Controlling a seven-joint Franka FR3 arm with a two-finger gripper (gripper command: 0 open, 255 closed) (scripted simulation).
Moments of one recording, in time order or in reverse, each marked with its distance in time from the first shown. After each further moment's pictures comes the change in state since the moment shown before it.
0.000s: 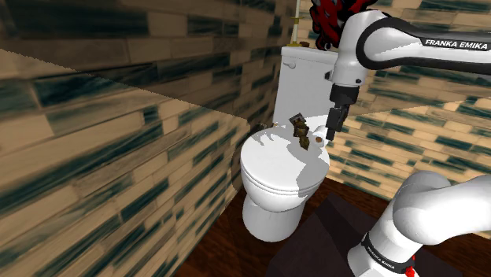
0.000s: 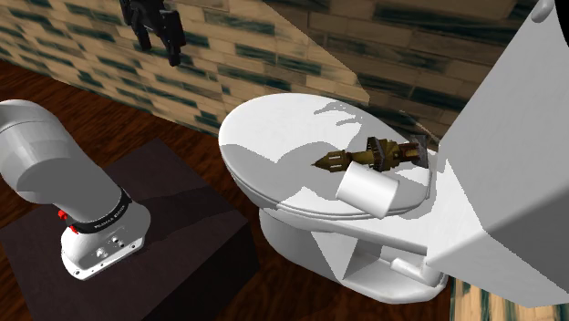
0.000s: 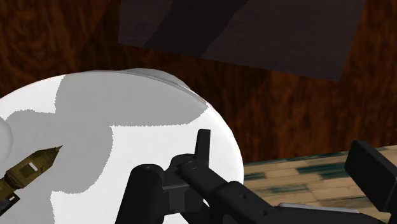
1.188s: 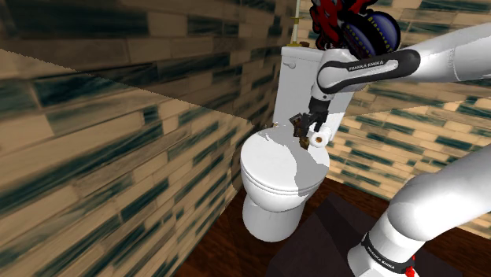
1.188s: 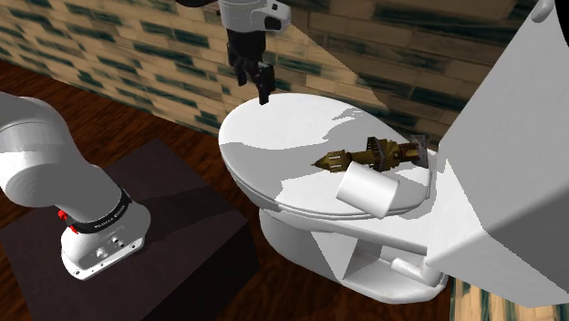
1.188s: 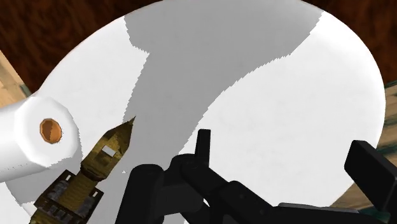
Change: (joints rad) arm -0.132 0.407 -0.143 0.027 -0.067 0.509 0.028
